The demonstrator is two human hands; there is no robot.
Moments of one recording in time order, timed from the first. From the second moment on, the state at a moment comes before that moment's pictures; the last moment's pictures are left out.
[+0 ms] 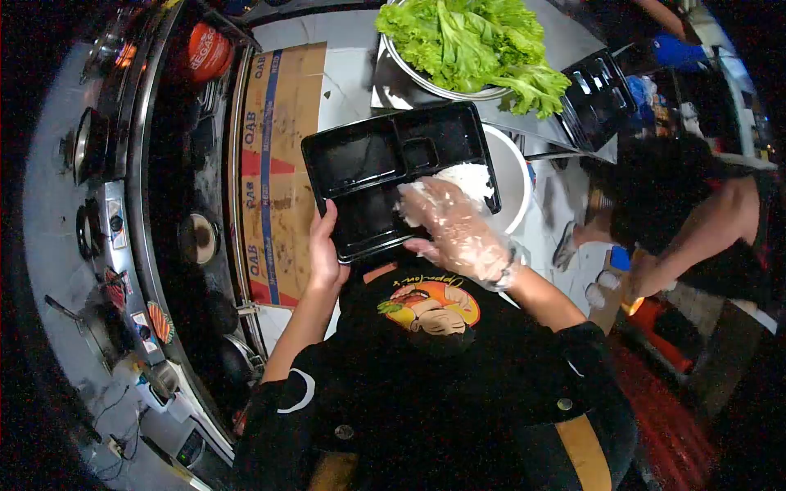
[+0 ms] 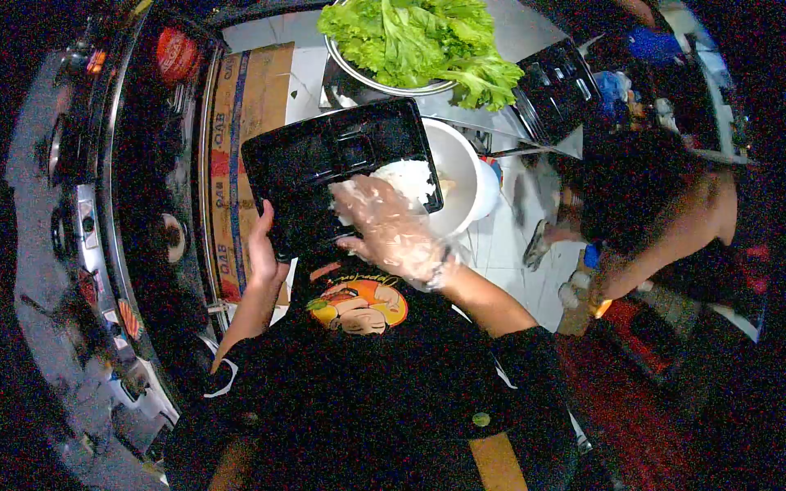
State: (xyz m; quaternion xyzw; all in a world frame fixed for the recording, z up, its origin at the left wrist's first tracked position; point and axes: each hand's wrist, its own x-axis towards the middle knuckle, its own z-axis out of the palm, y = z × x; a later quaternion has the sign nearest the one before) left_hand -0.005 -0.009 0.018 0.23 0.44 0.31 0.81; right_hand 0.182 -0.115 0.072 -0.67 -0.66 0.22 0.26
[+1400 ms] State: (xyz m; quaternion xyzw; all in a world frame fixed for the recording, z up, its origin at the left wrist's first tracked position) left_hand 0.029 -0.012 0.051 0.26 0.36 0.28 0.85; right_hand 0.213 -0.114 0.076 -0.57 -0.76 0.12 0.27
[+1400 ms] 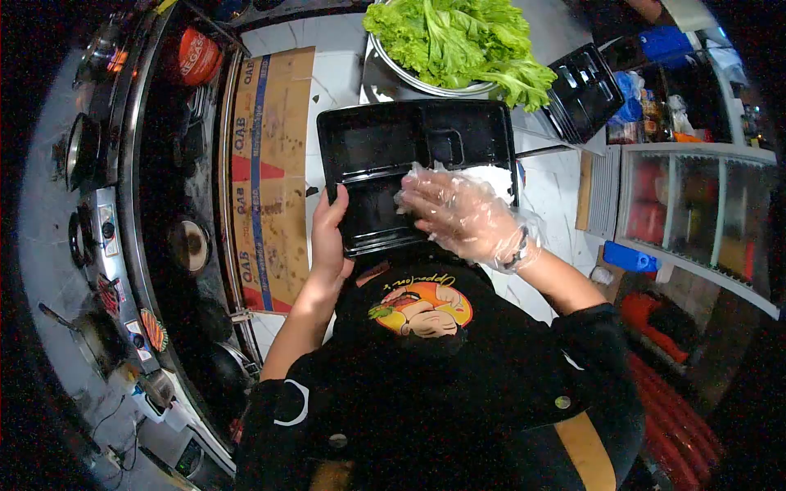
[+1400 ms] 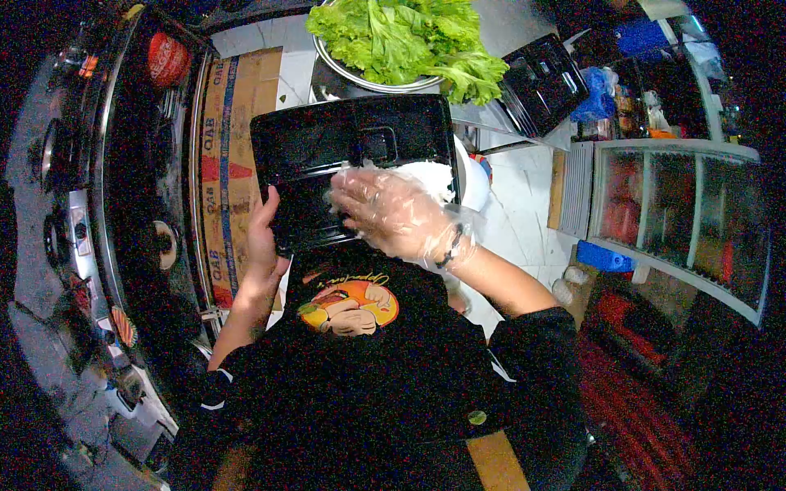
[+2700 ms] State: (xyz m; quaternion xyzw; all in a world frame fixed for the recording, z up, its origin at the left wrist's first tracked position) left_hand -0.016 0.009 0.009 0.26 0.43 0.29 0.82; right_hand 0.266 -0.169 0.025 -0.61 -0.09 0.36 0.70
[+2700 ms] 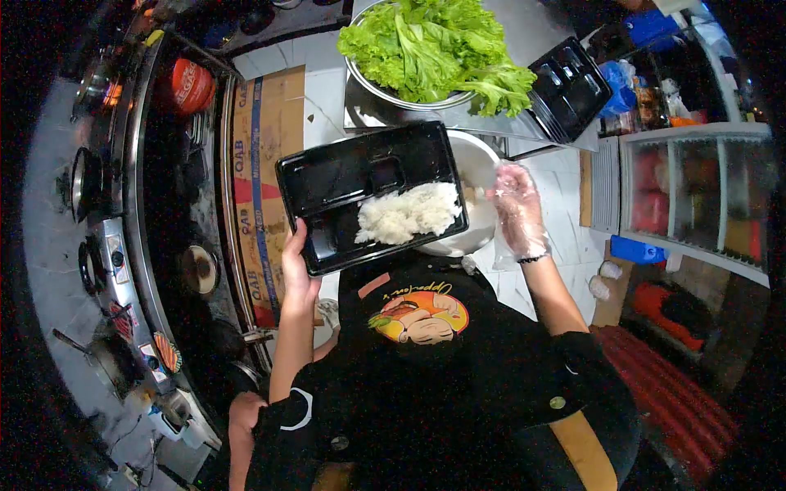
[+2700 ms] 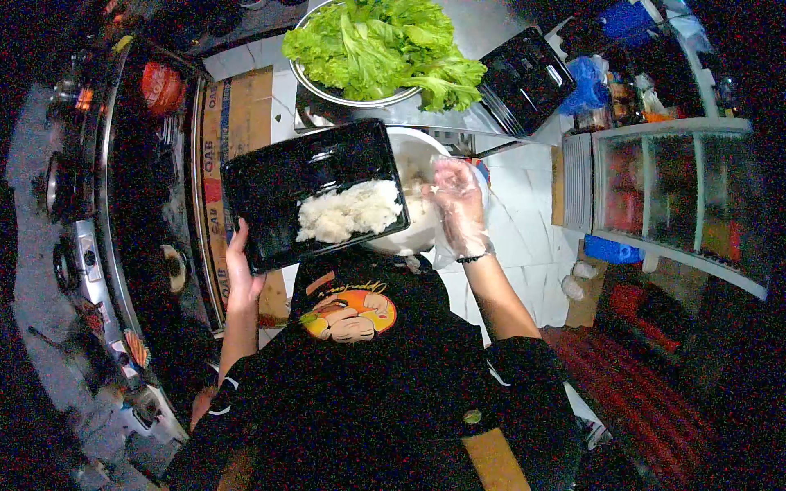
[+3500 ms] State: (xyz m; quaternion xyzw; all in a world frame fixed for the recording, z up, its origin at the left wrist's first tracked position) left_hand 0.109 0.036 -0.086 0.74 0.43 0.06 0.52; right_hand 0.358 -0.168 -0.070 -0.86 -0.32 0.13 0.37
